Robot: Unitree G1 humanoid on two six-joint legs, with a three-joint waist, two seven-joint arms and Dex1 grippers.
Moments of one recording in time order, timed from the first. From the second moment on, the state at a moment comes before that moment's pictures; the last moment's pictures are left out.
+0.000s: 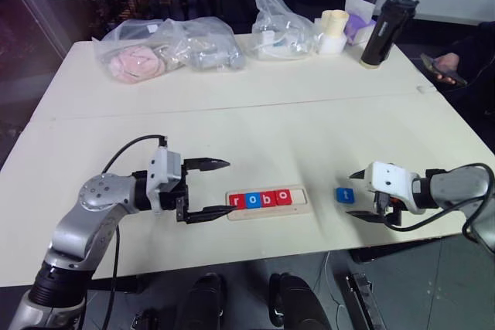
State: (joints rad) left arm -0.20 0.66 -0.01 -0.33 -0.56 0.25 -1.13; right arm -0.20 -1.08 0.07 -0.08 0.16 0.22 1.12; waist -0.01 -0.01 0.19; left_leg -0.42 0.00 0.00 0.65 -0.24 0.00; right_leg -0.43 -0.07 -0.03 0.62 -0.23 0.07
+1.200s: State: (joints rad) left arm -0.19 0.66 -0.01 -0.32 -0.55 0.25 -1.15; right arm -0.47 -0.94 0.17 -0.05 0.16 0.30 1.31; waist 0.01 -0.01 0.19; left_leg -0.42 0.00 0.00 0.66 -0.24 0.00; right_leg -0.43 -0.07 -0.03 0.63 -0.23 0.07
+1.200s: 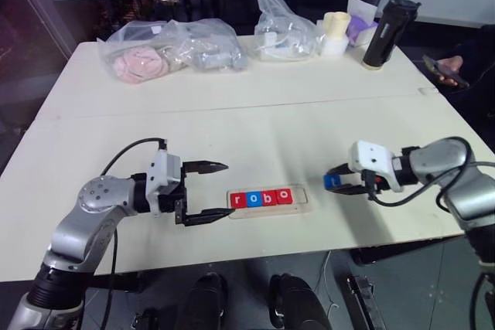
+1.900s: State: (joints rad) left arm -0.20 0.66 -0.02 -0.33 -0.55 0.26 -1.11; right arm -0.49 -0.84 0.29 -0.04 0.10 0.30 1.31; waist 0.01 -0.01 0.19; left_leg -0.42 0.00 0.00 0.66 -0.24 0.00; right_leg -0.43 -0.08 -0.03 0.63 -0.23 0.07
